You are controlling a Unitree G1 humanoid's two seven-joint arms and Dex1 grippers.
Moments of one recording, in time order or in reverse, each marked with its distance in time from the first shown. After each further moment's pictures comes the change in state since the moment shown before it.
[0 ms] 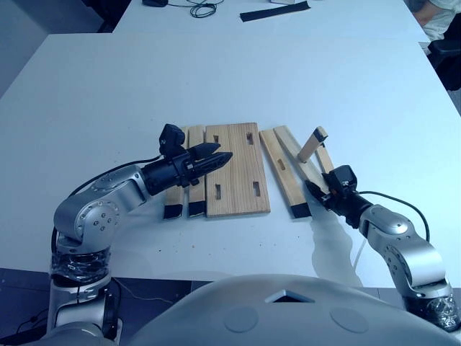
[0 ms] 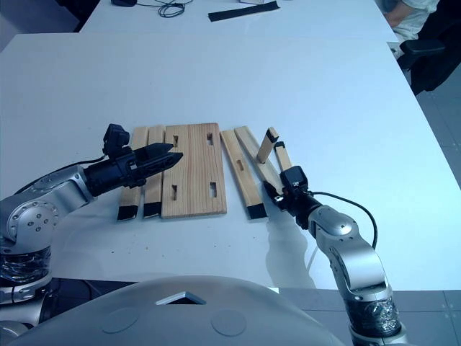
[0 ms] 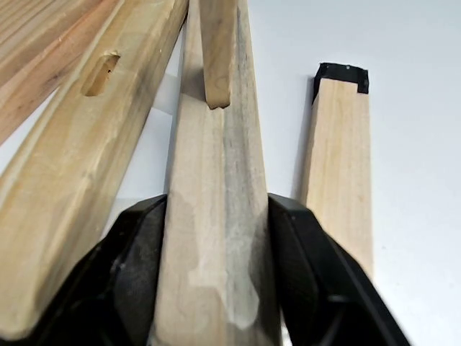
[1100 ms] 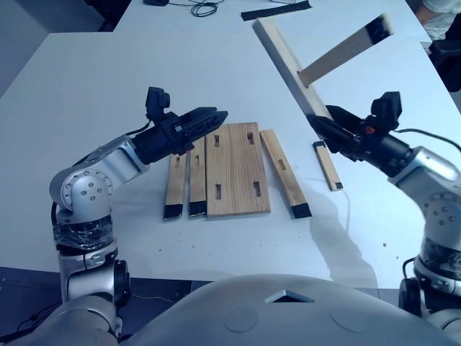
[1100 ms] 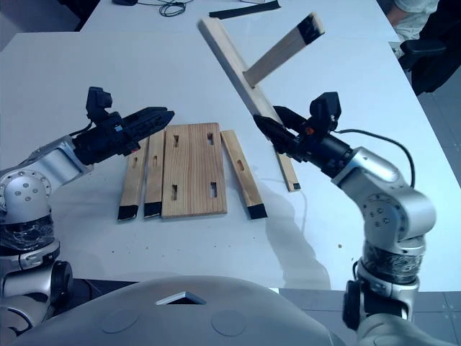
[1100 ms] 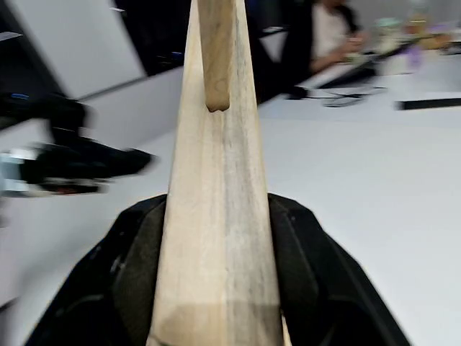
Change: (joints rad) left arm -0.239 -0.053 0.055 0.152 -0.165 0.058 0.027; right arm -0.440 -0.069 -0.393 0.042 0.715 0.209 0.374
